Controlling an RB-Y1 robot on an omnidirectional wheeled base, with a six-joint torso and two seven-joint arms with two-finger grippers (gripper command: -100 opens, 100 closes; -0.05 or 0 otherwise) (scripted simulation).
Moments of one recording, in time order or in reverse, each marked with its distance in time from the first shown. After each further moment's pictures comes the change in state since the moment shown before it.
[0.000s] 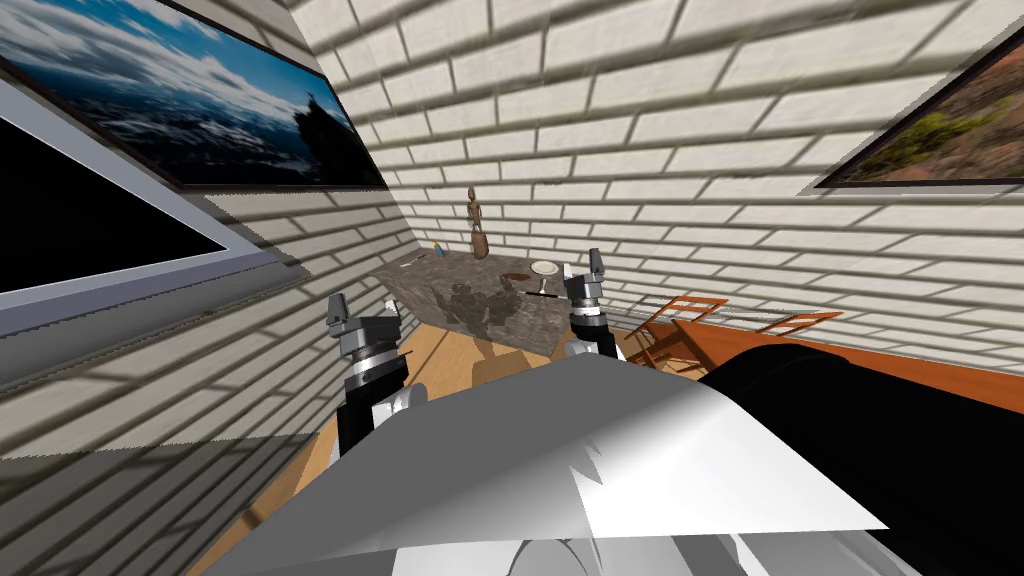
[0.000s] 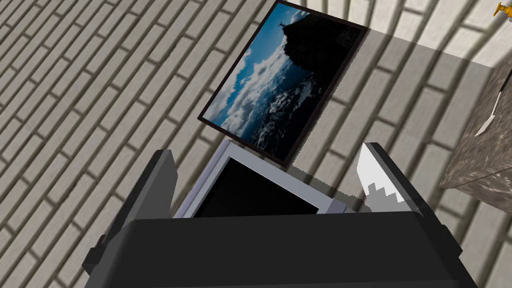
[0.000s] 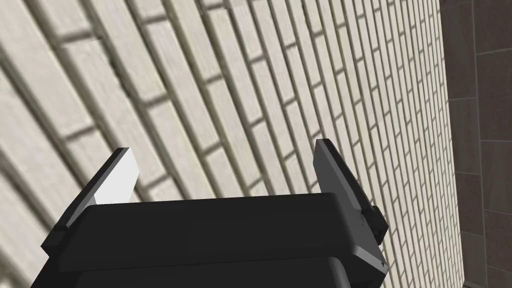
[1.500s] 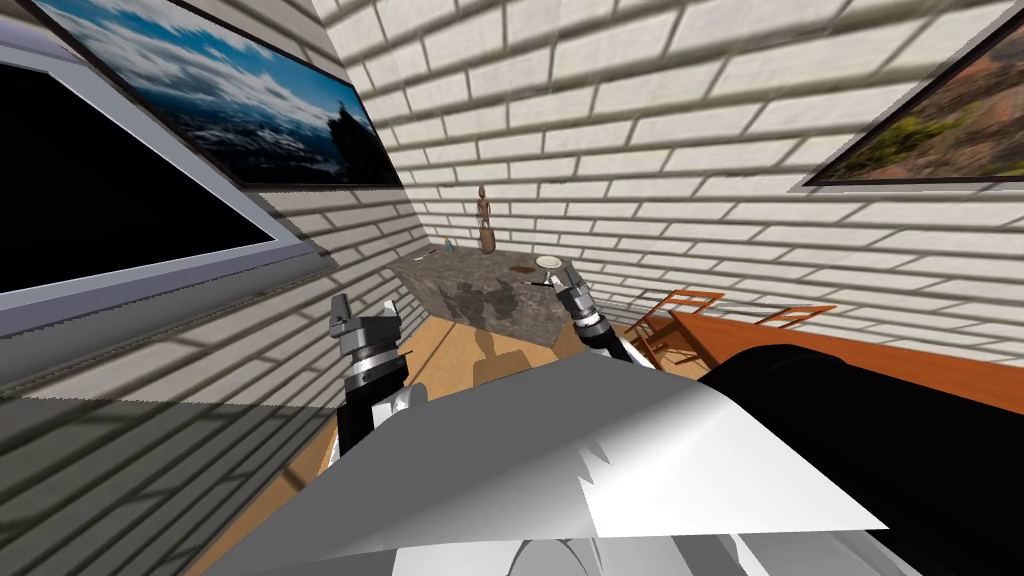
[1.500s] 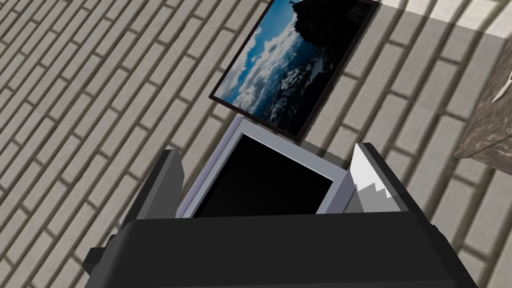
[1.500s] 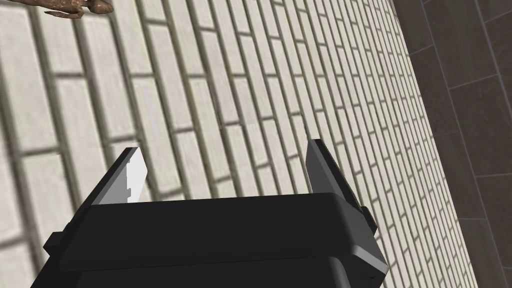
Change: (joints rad) left arm 0.000 0.000 0.000 0.000 0.000 0.000 0.000; right arm 0.037 -0.395 0.043 0.044 -0.013 -0.056 0.002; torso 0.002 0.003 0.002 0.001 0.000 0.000
